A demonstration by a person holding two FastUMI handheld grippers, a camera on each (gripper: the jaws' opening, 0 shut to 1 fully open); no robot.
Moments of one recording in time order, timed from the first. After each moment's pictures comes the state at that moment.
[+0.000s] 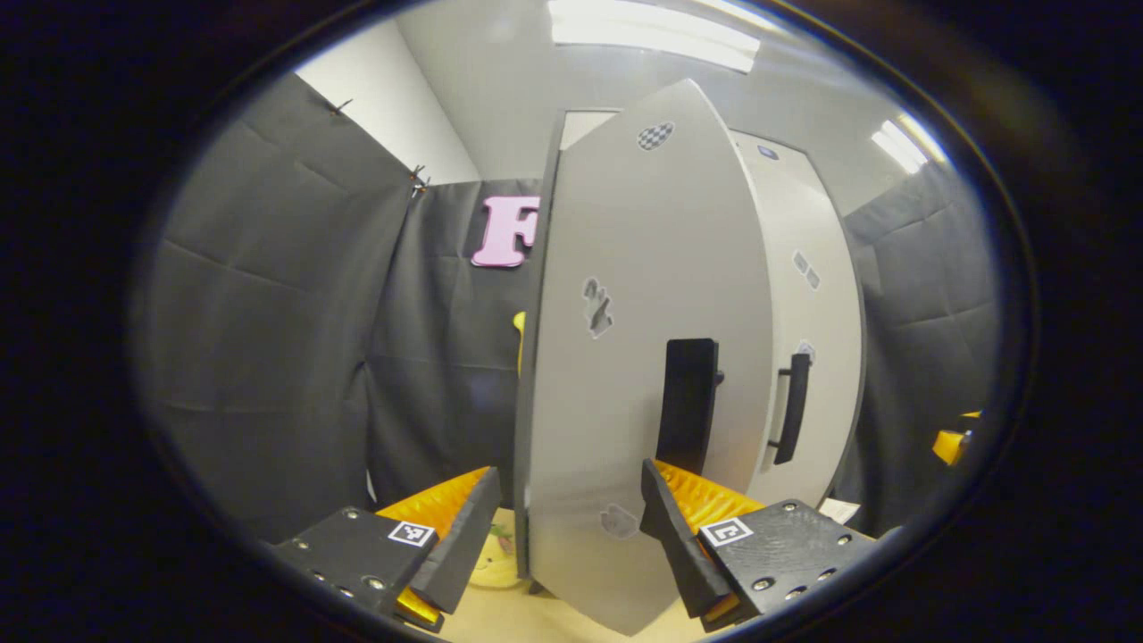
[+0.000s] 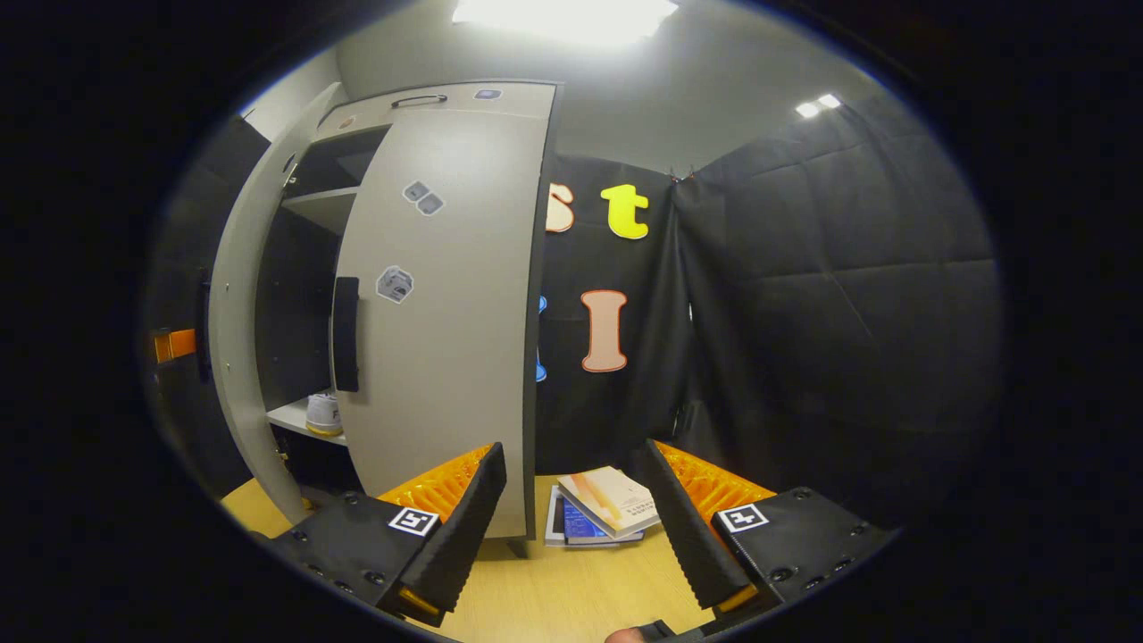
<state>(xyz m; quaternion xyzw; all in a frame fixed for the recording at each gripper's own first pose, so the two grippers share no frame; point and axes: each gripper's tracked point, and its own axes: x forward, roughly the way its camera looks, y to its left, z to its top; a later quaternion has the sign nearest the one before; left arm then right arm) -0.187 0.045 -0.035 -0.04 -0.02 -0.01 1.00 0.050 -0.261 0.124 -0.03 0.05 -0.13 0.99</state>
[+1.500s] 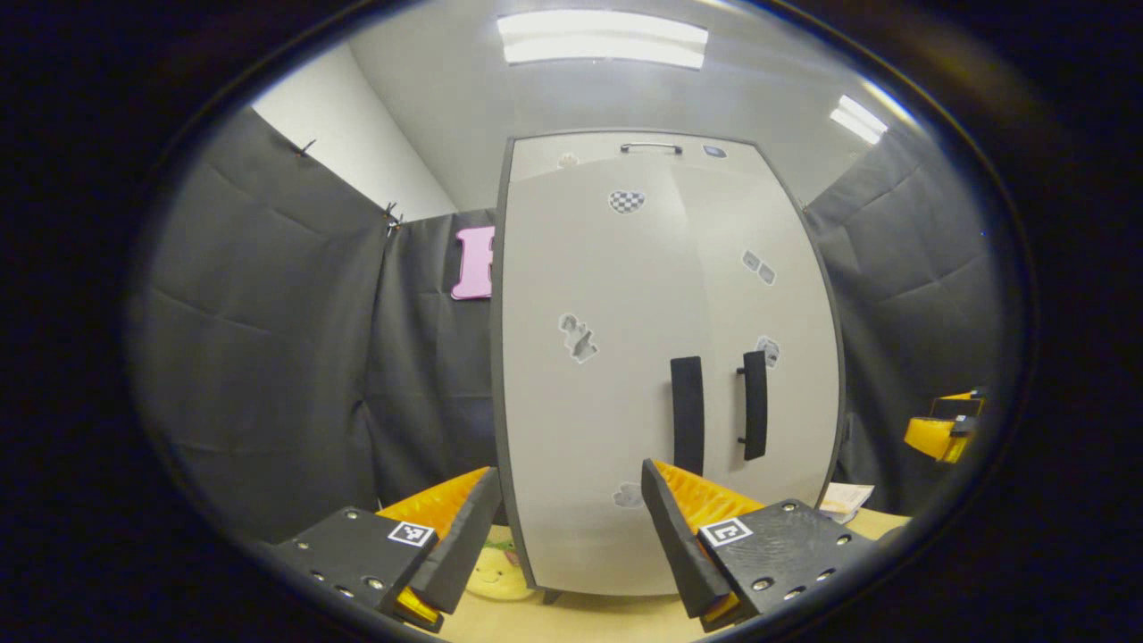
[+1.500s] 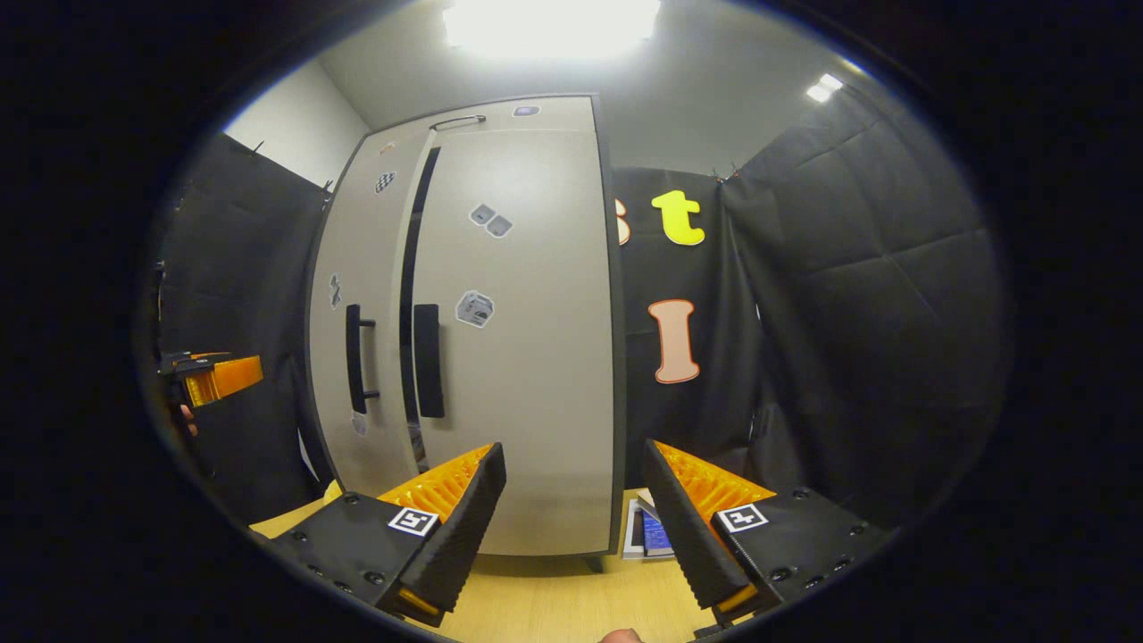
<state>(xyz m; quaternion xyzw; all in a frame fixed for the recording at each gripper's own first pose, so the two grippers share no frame) -0.224 0.049 -0.013 0.03 -0.06 0.00 1.00 0.076 -0.168 0.131 0.01 0.01 -0.01 1.00</state>
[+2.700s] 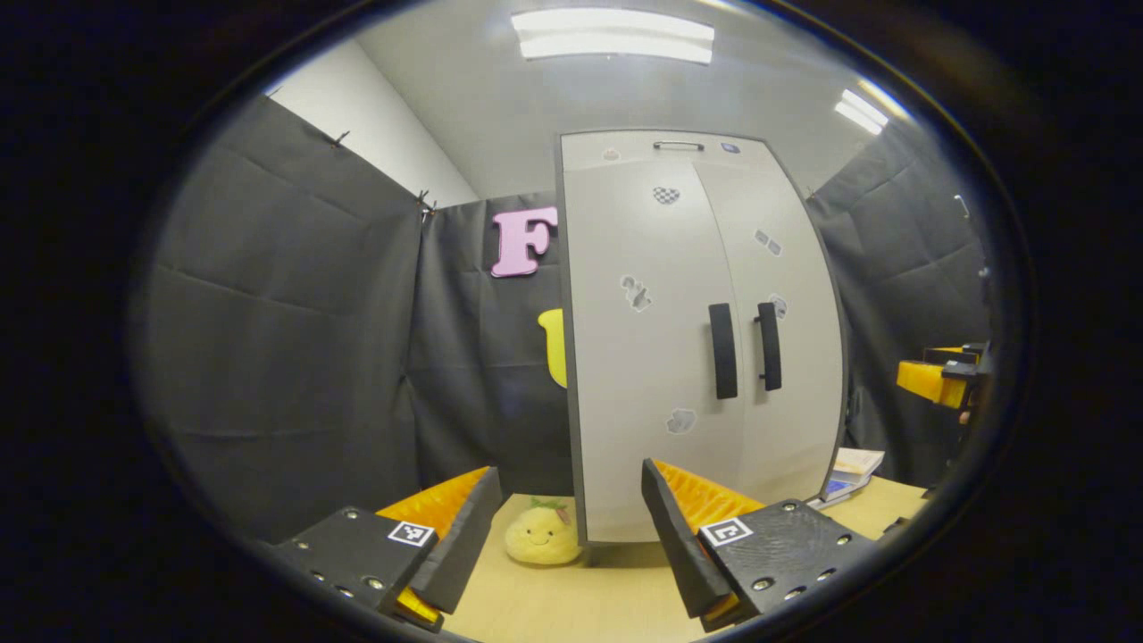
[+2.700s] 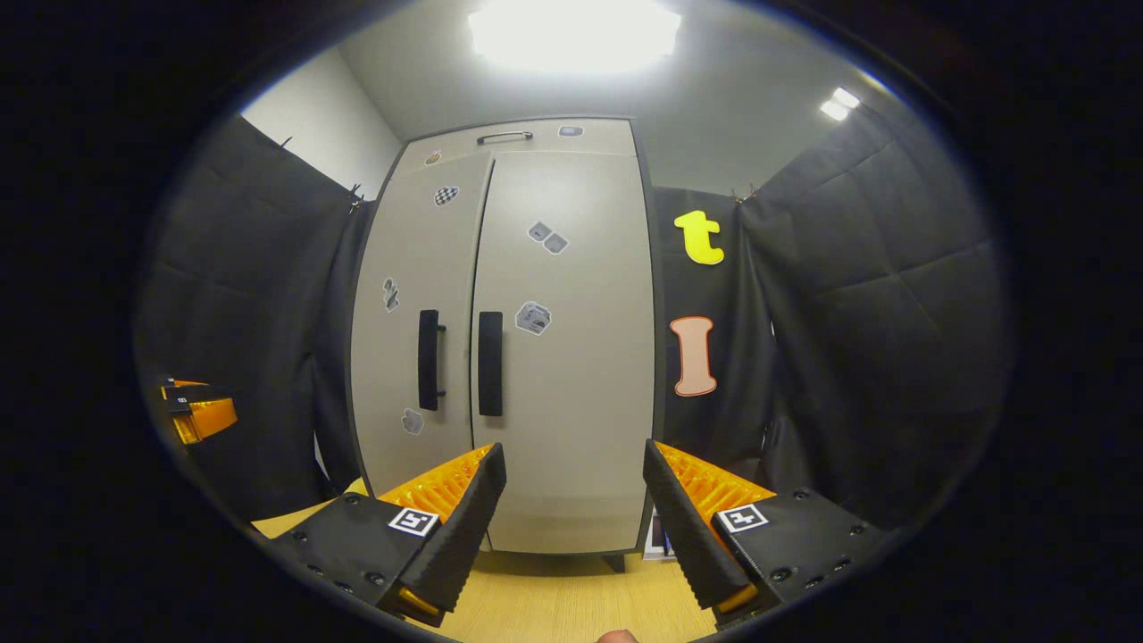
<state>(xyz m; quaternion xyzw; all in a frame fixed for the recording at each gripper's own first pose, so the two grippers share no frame) -0.316 0.123 -0.073 0.03 -0.02 0.02 1.00 0.044 -0.122 0.134 -0.01 -0.01 0.00 1.00</state>
